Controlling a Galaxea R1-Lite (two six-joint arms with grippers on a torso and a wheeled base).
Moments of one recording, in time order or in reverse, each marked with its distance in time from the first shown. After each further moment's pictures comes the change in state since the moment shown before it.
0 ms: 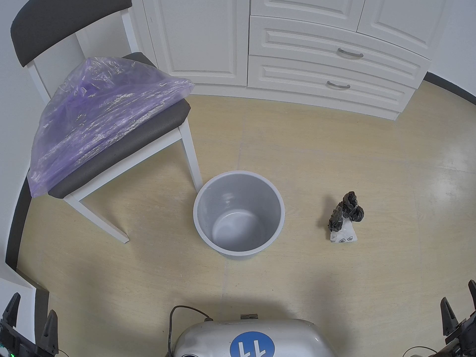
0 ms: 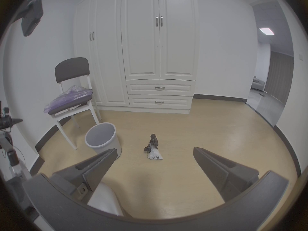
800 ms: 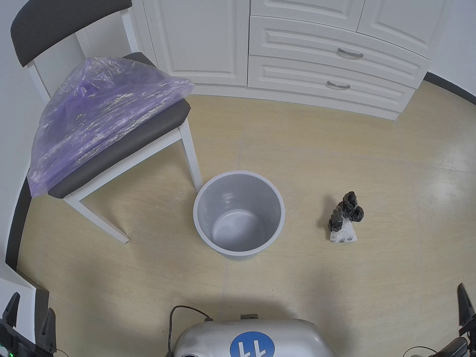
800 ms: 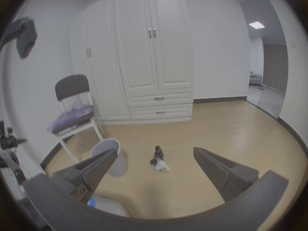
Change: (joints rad) left arm 0.001 0.000 0.000 -0.012 -0.001 -0.036; right arm 0.000 0.000 -0.054 -0.055 0.007 0.115
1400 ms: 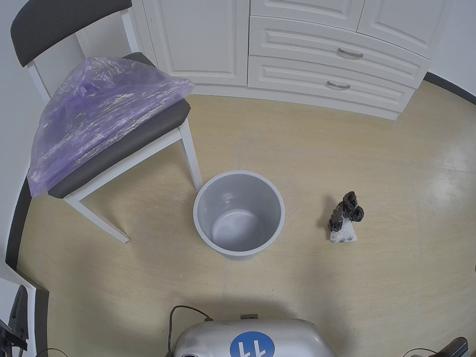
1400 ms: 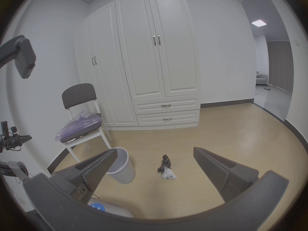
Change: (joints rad) left arm -0.010 0.094 -0.203 -0.018 -0.051 0.066; right arm 0.004 0.138 -0.193 0.022 0.063 0.007
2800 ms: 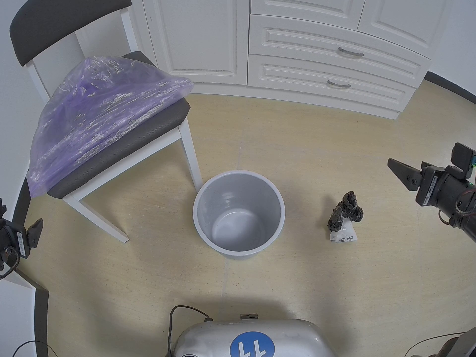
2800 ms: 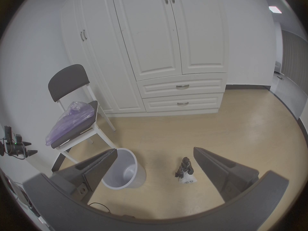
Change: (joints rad) left arm 0.284 0.899 -0.204 -0.267 0.059 0.330; right arm 0.426 1.079 -0.328 -0.527 -0.328 0.045
